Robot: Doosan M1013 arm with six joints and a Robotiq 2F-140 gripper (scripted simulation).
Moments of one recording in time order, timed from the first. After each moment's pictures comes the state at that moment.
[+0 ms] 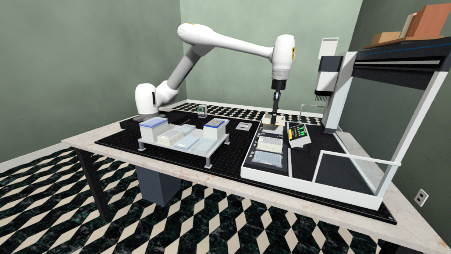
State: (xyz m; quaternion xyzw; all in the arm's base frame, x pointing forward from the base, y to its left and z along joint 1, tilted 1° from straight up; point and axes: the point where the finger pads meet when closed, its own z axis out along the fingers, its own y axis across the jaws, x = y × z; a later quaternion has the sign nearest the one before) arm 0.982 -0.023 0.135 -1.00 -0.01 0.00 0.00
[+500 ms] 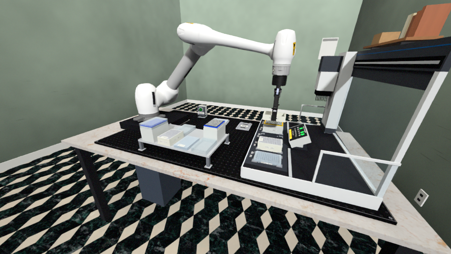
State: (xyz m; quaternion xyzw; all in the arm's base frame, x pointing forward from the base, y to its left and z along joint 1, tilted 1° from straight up) arm 0.982 -0.024 0.156 -1.00 -0.01 0.00 0.00
